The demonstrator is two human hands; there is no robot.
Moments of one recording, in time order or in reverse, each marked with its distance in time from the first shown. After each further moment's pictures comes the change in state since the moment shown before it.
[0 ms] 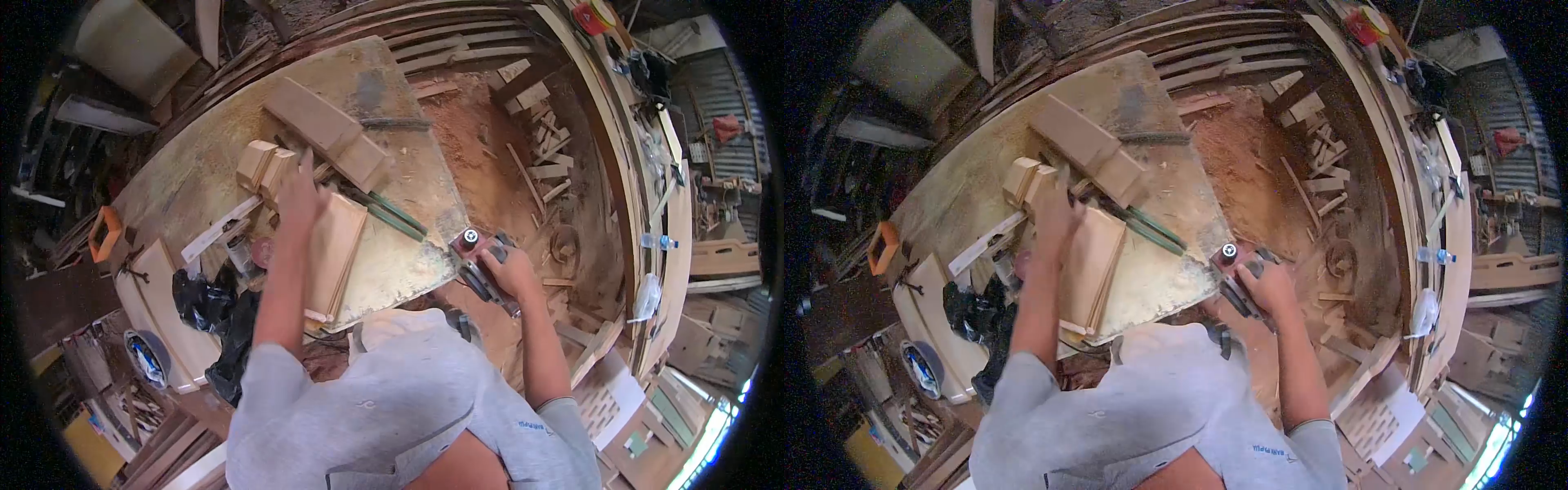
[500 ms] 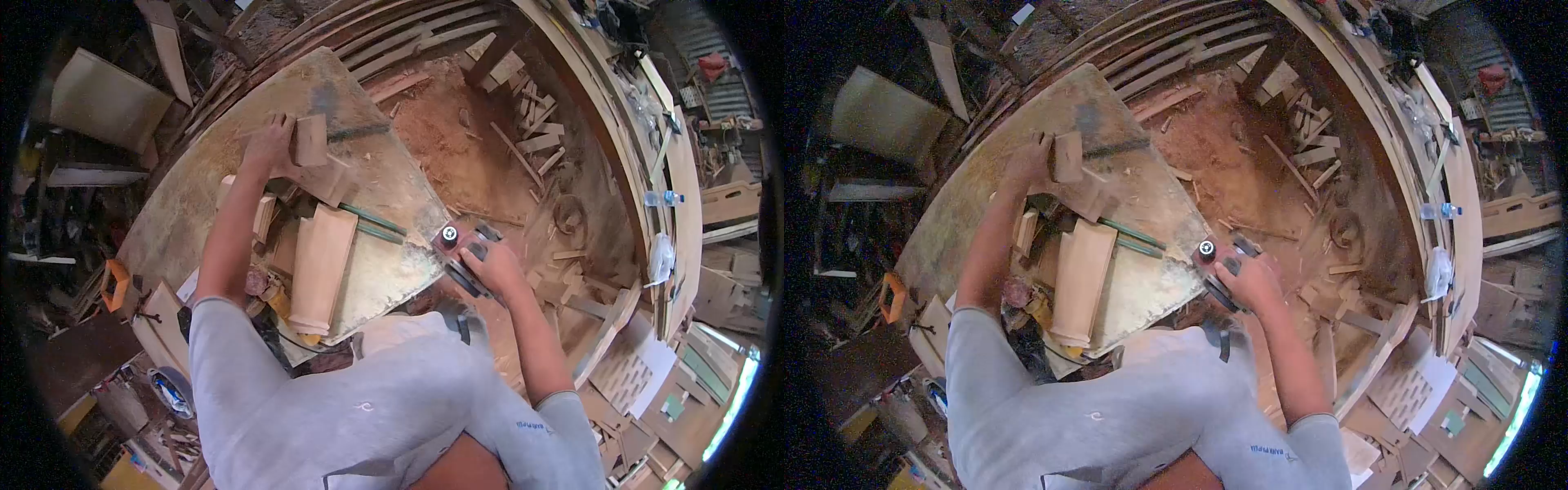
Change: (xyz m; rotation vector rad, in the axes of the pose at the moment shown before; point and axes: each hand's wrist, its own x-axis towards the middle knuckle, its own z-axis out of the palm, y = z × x) left_hand 0.142 0.072 -0.054 0.510 -0.174 0.466; right_hand -0.004 0.027 0.006 -0.050 -0.052 0.027
